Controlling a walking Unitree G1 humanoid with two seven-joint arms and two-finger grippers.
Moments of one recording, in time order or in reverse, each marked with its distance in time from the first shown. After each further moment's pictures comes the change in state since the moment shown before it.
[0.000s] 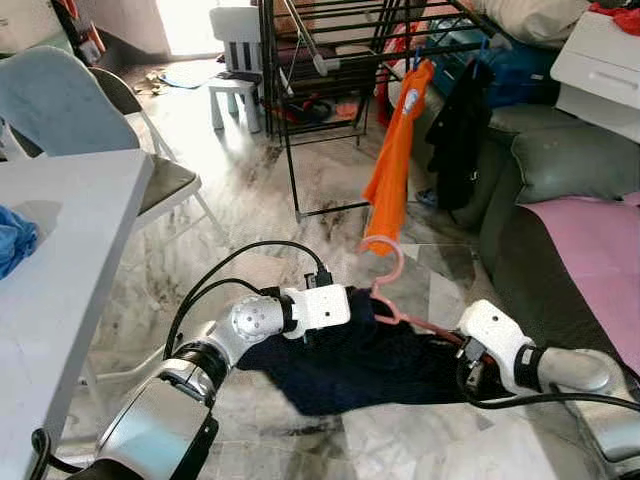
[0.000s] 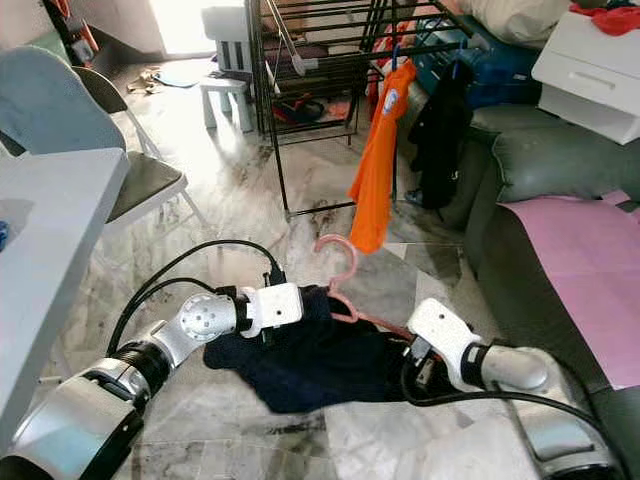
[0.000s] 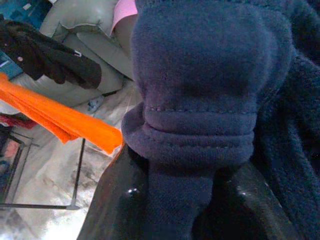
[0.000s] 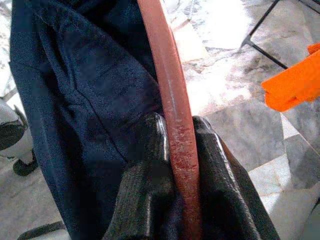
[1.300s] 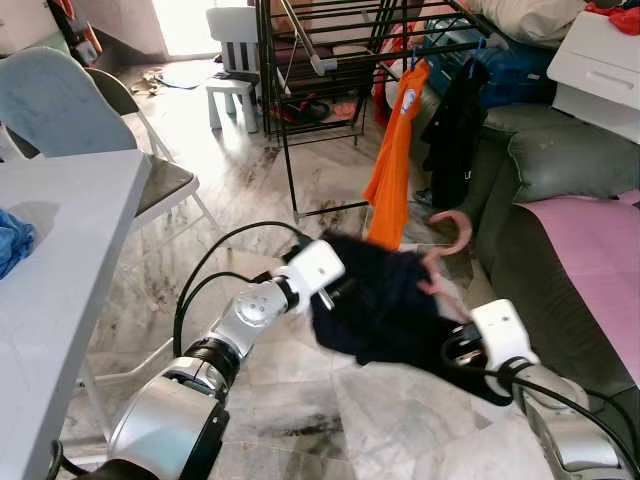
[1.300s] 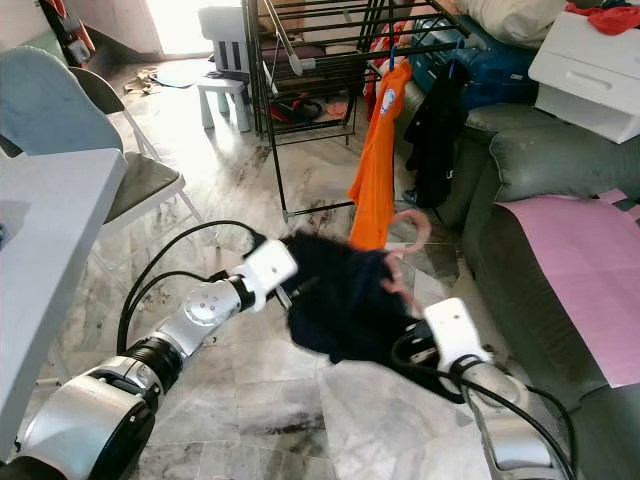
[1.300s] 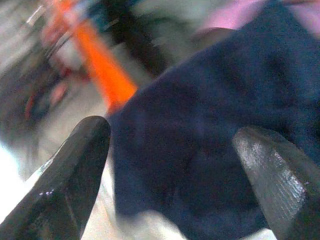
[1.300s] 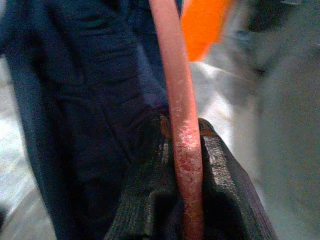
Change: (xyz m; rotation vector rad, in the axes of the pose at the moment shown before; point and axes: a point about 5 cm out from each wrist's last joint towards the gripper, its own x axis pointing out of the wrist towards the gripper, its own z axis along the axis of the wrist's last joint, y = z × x) left arm -0.001 0.026 -0.008 -0.431 0.027 0.424; right arm 0.016 0.003 -0.032 0.365 0.053 -0.583
